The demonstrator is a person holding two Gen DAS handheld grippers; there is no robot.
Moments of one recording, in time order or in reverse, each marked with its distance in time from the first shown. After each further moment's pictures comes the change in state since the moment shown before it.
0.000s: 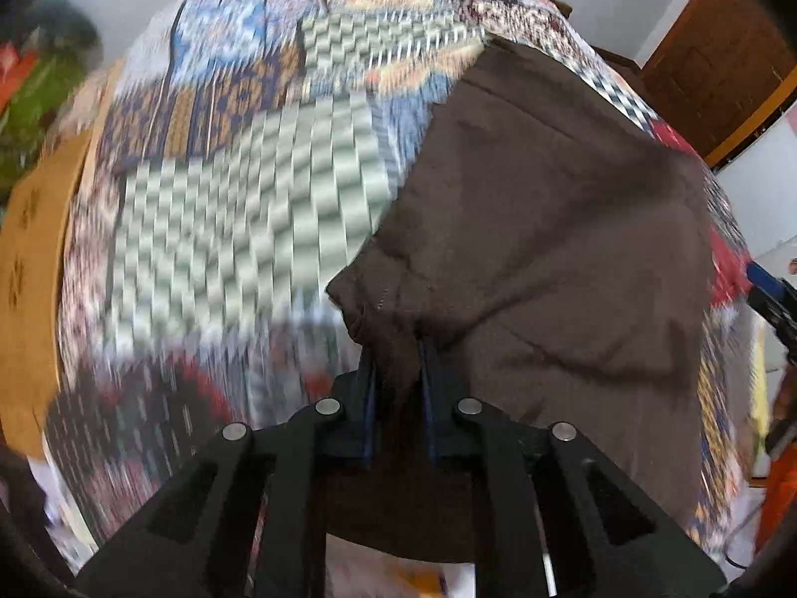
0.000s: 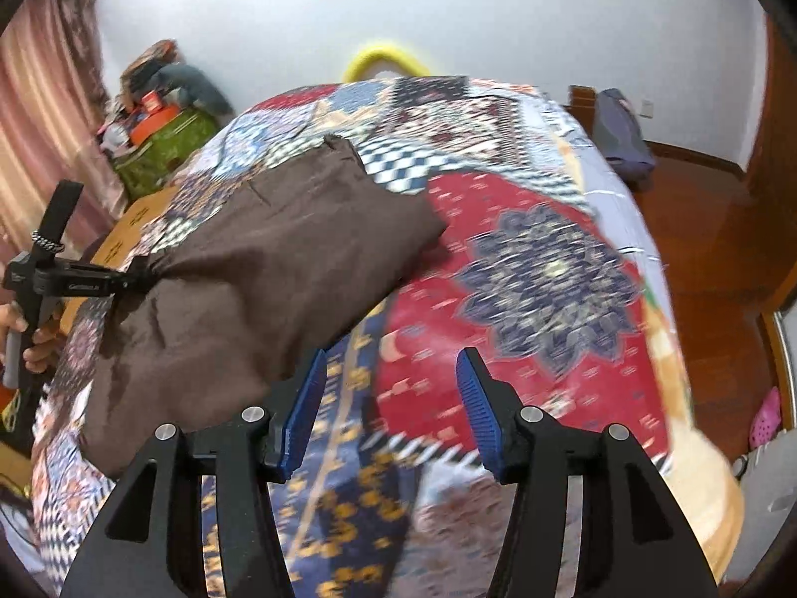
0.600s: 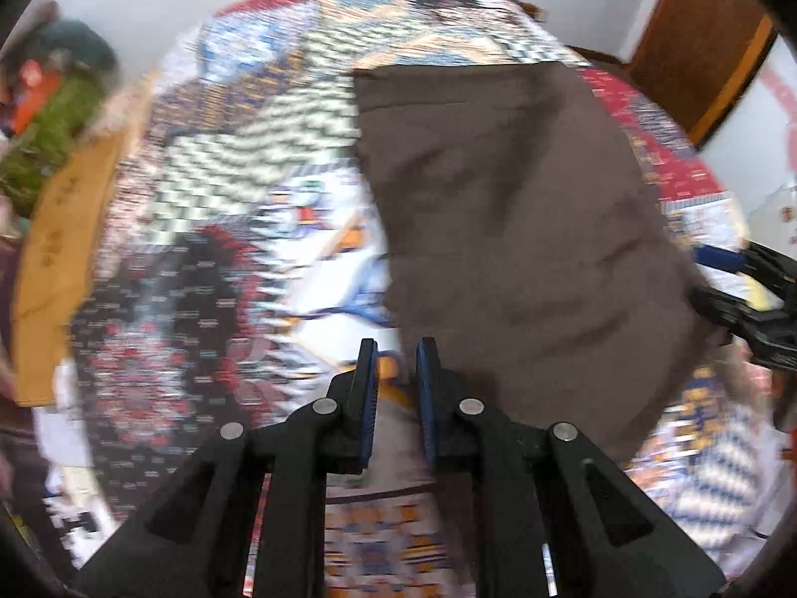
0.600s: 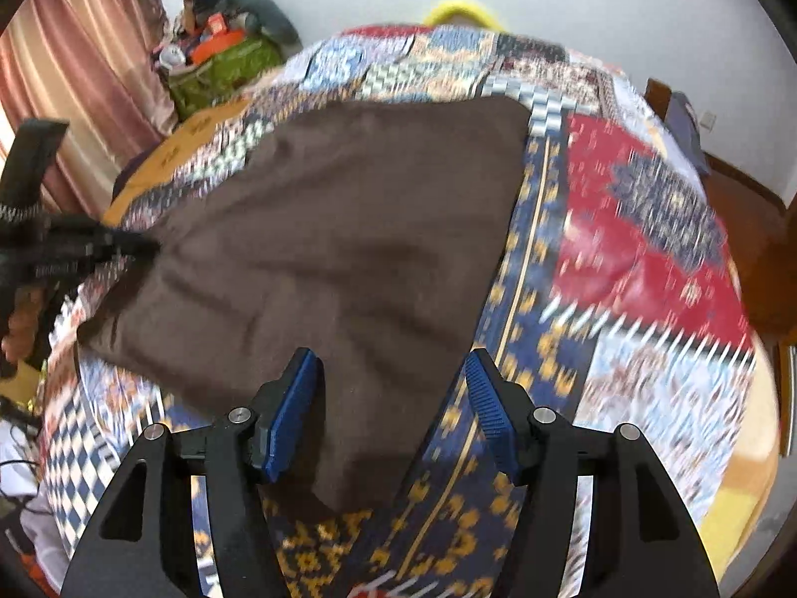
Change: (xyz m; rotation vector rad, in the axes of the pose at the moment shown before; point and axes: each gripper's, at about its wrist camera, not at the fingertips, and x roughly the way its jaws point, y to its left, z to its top) left arm -0.046 -0.033 -0.100 0.069 -0.118 0.119; right arm 0.008 0.075 -0.051 -0.143 0.151 0.069
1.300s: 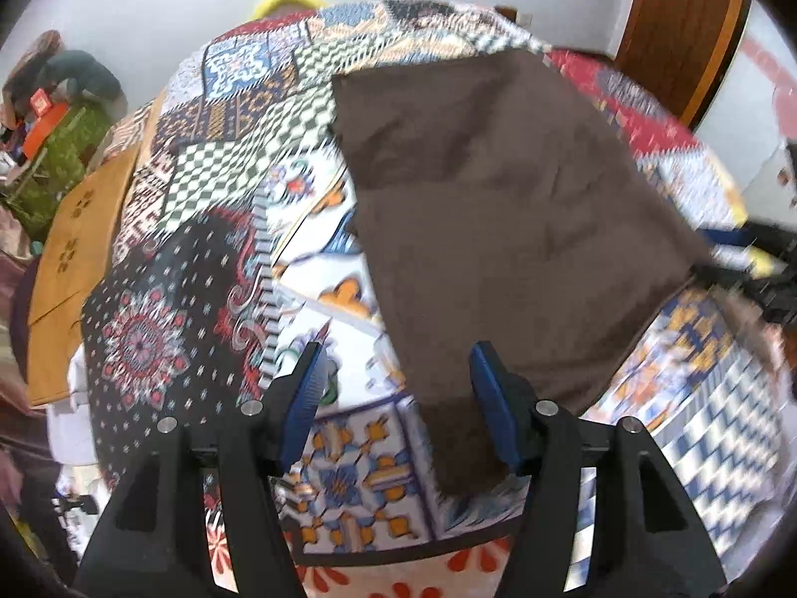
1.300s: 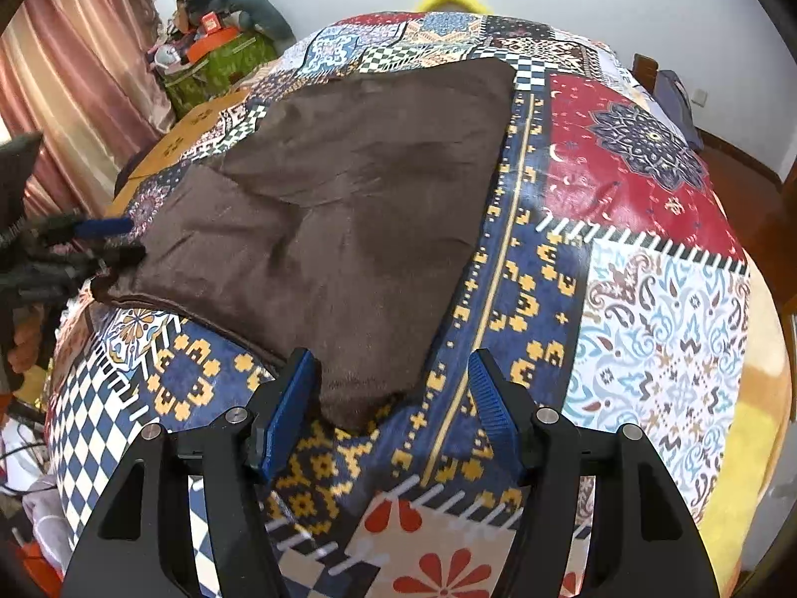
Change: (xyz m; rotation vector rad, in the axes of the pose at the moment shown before) left arm -0.017 -0.024 -0.051 0.070 -0.059 0.025; right arm -0.015 0.002 -0.034 0.049 -0.002 0.005
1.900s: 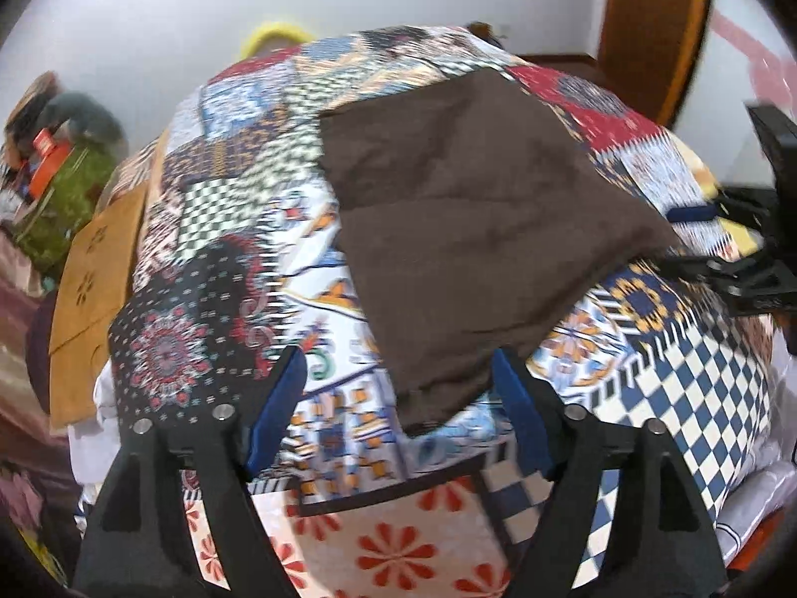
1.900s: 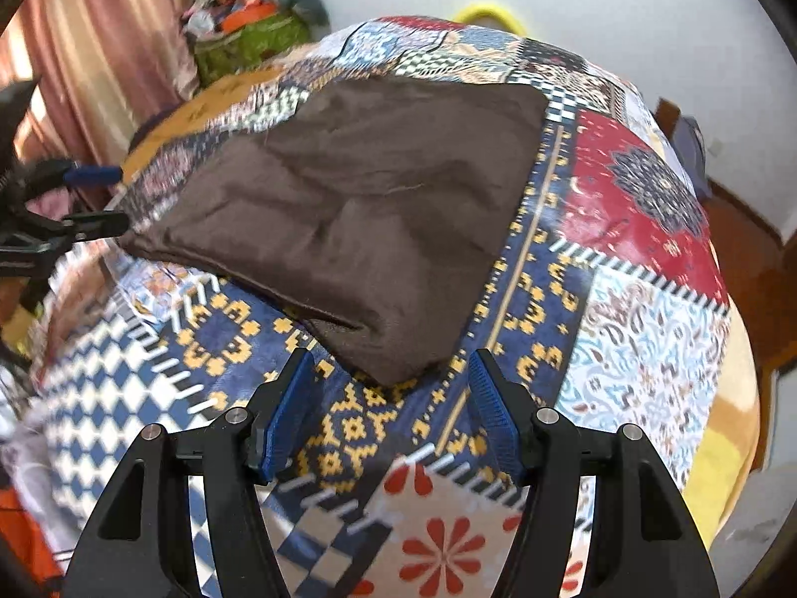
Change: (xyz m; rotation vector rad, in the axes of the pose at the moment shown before) left arm -0.041 -0.031 -0.011 0.097 -0.067 0.004; right arm -0.006 0.029 -0.005 -0.189 0.011 -0.053
